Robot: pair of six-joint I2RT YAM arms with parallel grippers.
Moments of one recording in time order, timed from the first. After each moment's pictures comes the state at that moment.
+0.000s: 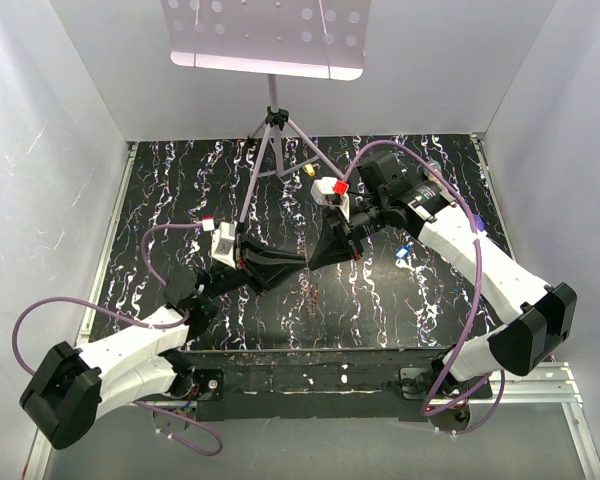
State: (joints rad) left arm -0.70 0.99 0.37 1.17 0.58 -0.58; right arm 0.66 1.43 1.44 -0.84 -1.23 -0.52
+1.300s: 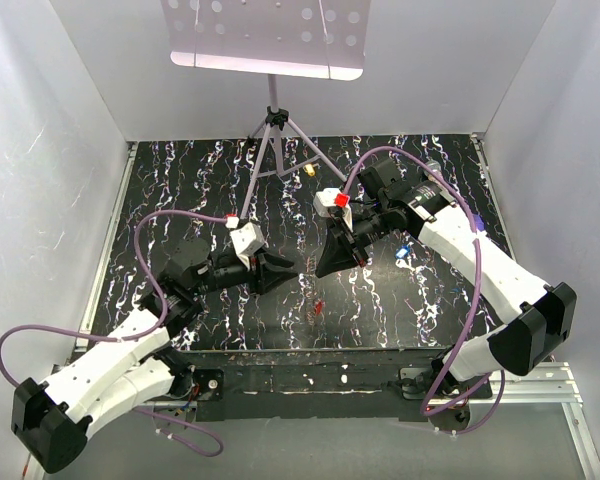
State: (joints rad) left arm -0.67 0.80 0.61 0.12 0.59 -0.09; right arm 0.66 1.43 1.44 -1.01 -1.19 -0.70
